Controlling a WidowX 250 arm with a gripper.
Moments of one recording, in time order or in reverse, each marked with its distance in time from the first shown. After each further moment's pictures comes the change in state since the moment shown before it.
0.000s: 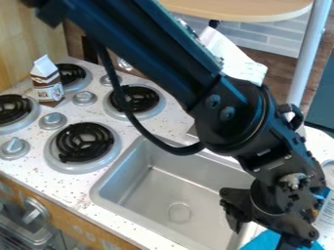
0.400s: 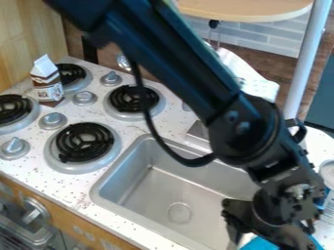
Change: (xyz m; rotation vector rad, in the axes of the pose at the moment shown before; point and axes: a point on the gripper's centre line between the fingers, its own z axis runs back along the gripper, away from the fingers) arm -0.007 -0.007 -0.020 0.001 0.068 -0.032
